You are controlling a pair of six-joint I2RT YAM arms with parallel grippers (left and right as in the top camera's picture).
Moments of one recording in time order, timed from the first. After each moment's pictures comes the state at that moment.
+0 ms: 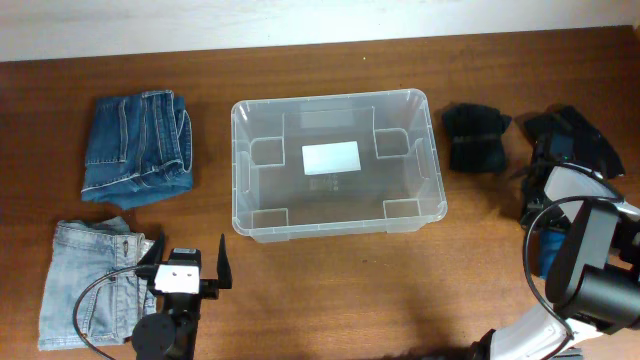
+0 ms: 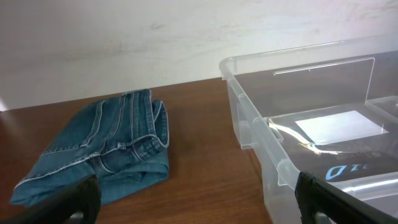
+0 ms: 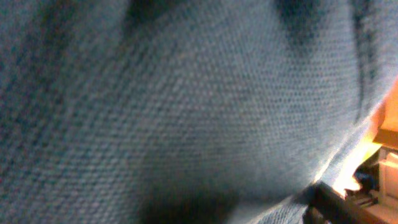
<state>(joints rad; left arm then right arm) -0.07 0.01 0.04 -0.13 0.00 0.11 -0.42 1.86 1.04 -0.68 0.61 0.13</state>
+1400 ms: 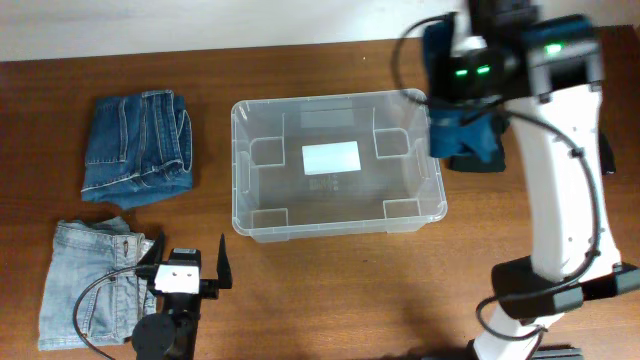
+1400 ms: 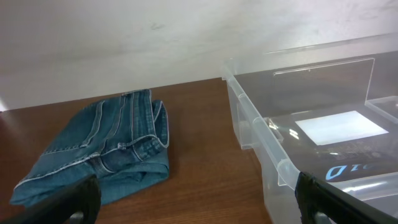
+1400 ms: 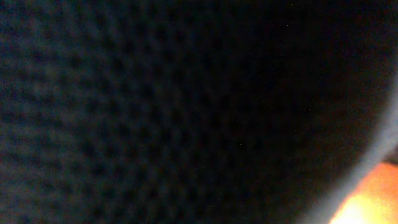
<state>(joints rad) -0.07 0.01 0.04 -0.13 0.00 0.11 0.25 1.88 2.41 -1.56 0.08 0.23</state>
